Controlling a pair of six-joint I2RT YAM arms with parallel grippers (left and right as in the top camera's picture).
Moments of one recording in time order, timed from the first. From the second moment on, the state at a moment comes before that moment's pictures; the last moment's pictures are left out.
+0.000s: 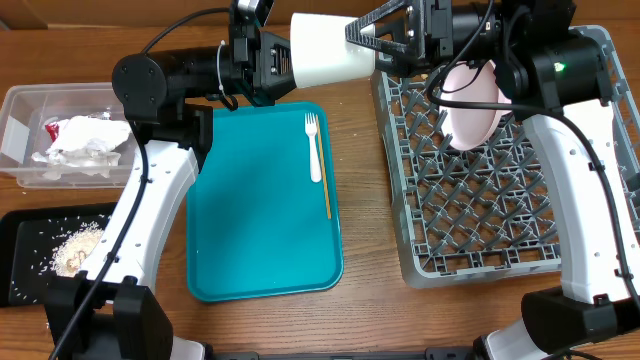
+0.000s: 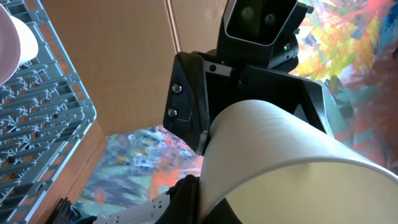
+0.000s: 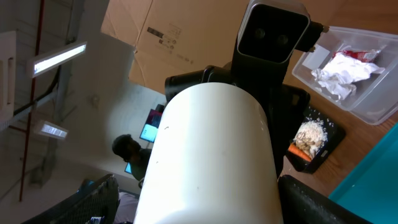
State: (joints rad) left arm -0.14 1.64 1.35 1.00 1.38 -2.05; right arm 0.22 1.73 2.05 -0.59 -1.39 0.81
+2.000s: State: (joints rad) left arm -0.12 1.64 1.35 0.97 1.40 -2.06; right arm 0.23 1.73 2.05 -0.61 -1.38 0.78
